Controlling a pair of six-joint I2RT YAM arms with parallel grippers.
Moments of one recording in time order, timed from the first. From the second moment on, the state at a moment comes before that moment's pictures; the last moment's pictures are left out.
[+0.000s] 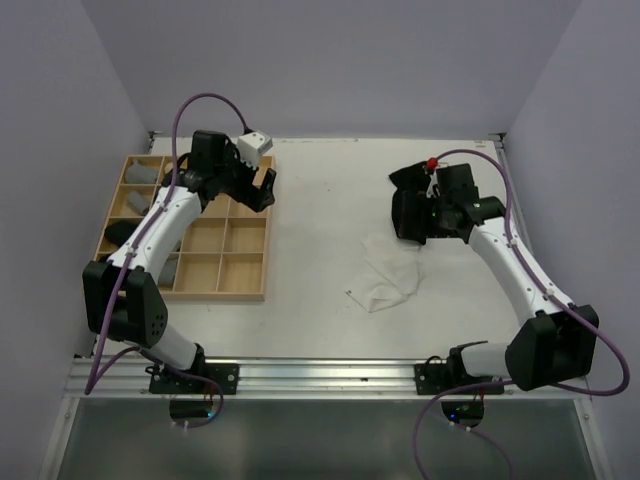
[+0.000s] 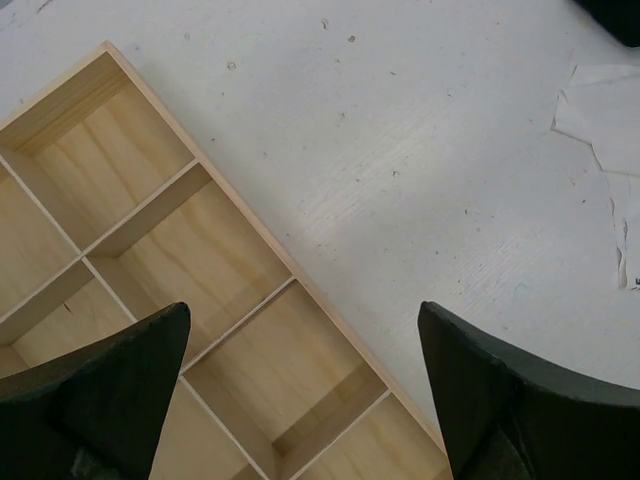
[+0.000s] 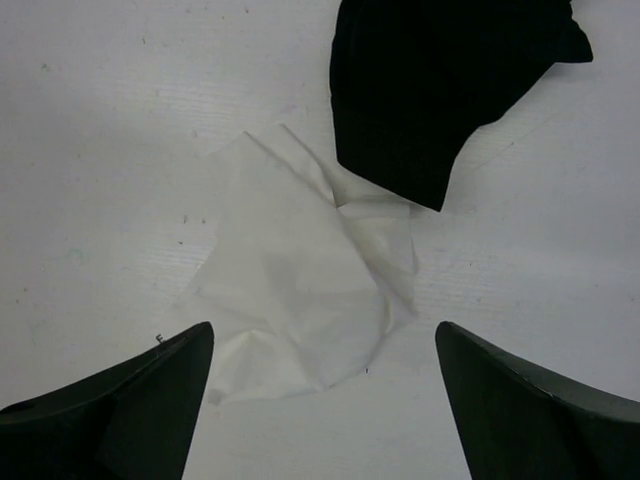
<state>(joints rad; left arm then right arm) -0.21 1.56 1.36 -0.54 0.39 0.29 0.22 1.32 1.15 -0.77 -0.04 0.20</state>
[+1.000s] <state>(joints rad) -0.21 1.53 1.28 -0.54 0.31 0.26 0.13 2.42 2.13 -0.78 0.15 0.32</state>
